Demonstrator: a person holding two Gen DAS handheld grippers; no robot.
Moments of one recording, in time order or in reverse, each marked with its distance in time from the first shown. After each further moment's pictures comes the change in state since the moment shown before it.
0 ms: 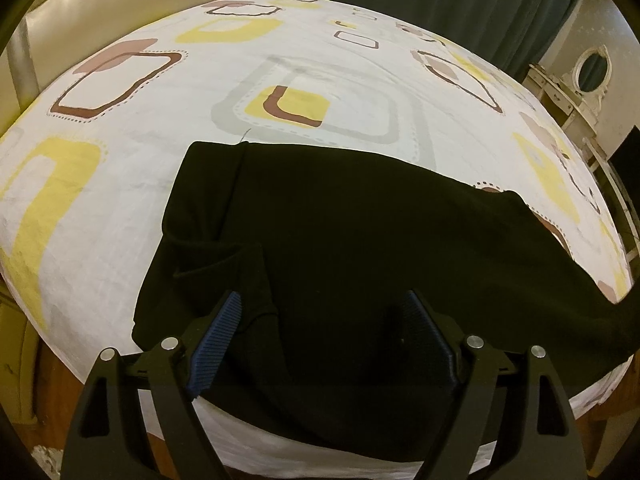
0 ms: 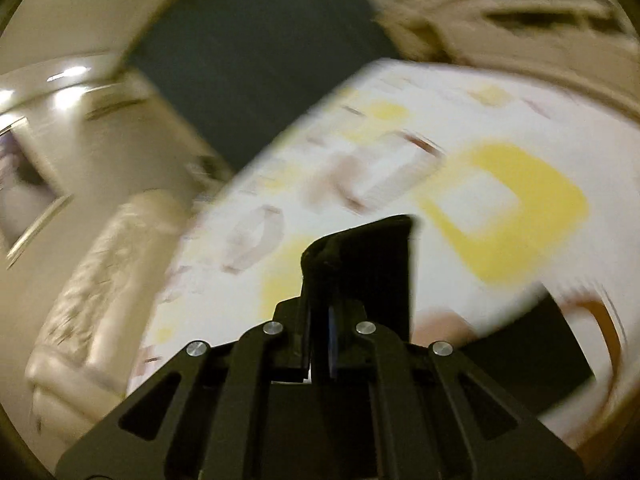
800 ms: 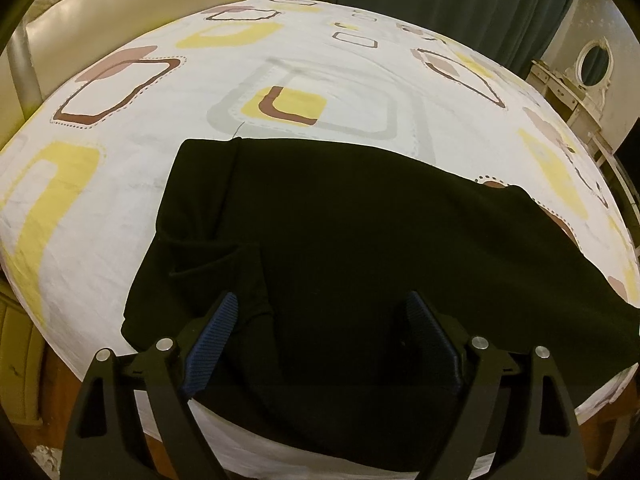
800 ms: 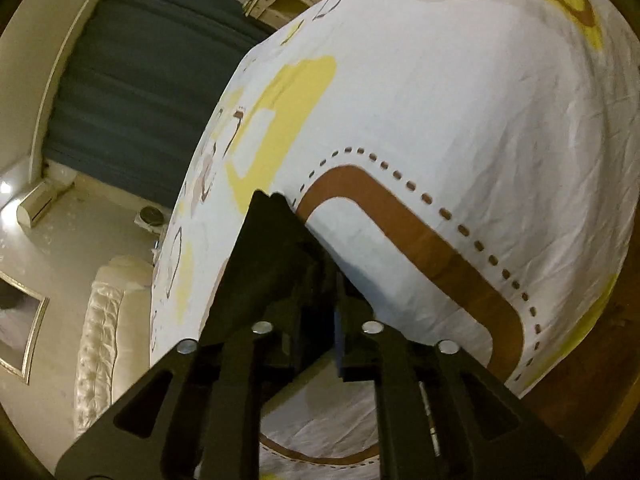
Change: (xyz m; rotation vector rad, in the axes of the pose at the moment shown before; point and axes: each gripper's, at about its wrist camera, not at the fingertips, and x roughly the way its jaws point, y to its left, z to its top) left arm 0.006 -0.012 -0.005 0.030 -0.017 0.042; right arm -0.054 -0.257 -0.112 0.478 0.044 -0.190
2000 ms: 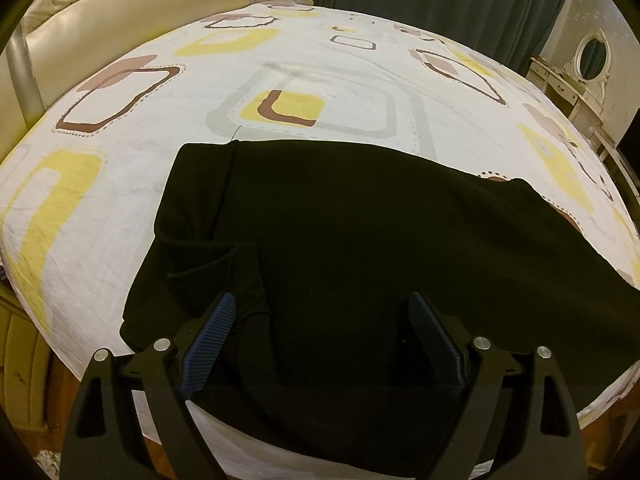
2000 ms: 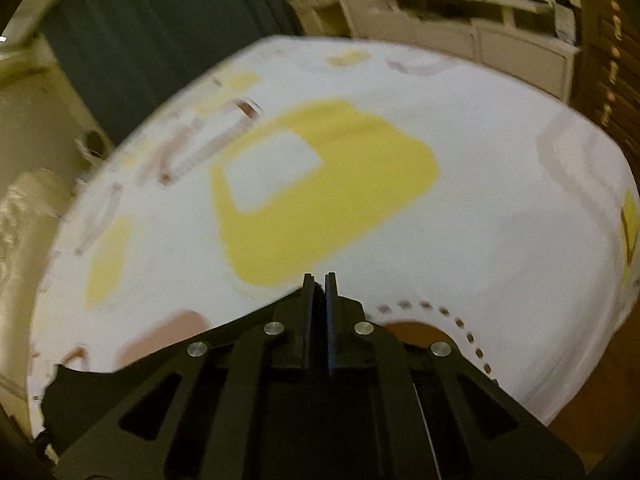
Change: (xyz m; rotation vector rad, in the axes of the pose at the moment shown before) left arm 0.001 -0.005 -0.006 0.027 -0.027 0.031; right arm 0.081 0.097 0.039 -0.423 -0.036 -0.357
